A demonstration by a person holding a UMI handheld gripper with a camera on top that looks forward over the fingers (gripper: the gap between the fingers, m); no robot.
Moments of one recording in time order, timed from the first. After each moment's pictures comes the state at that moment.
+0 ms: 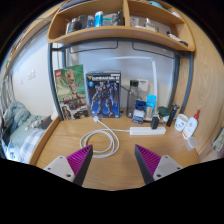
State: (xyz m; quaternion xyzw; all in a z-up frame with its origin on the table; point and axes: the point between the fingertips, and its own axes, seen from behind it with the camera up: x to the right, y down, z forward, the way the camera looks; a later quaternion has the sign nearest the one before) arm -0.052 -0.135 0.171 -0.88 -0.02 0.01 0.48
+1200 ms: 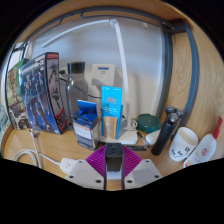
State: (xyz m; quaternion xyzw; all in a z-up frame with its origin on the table) arm 0.171 0.137 0.054 -0.86 0.01 -0.04 0.52
